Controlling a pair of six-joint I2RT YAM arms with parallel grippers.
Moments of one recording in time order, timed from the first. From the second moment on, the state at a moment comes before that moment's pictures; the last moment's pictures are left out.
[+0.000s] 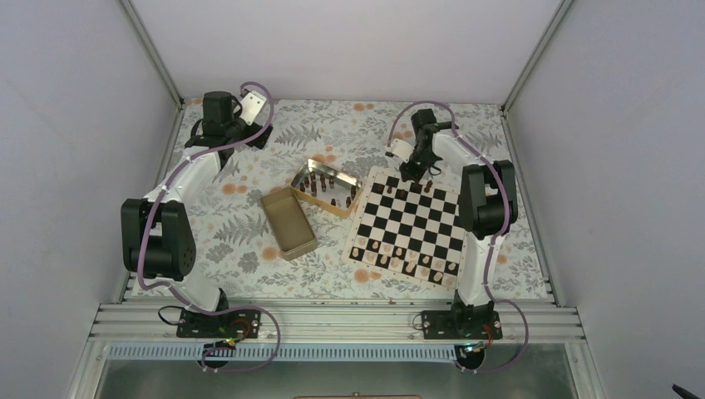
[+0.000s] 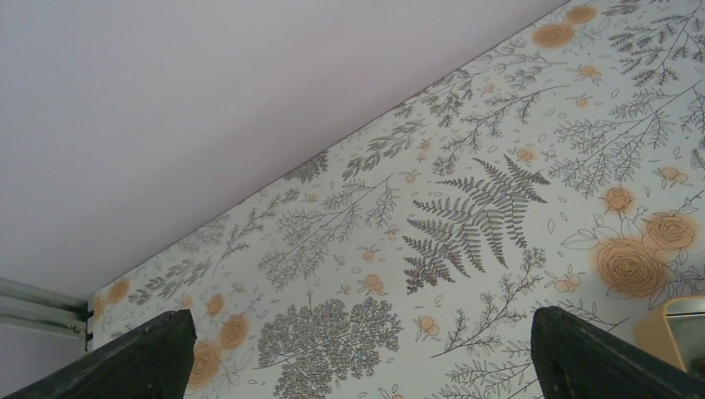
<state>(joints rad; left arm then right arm) -0.08 1.64 1.25 -0.14 0.15 0.43 0.21 2.07 1.60 -0.87 -0.16 -0.78</state>
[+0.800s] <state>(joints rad) -0.08 1.64 1.25 -0.14 0.15 0.43 0.21 2.07 1.59 -0.92 -0.17 -0.80</state>
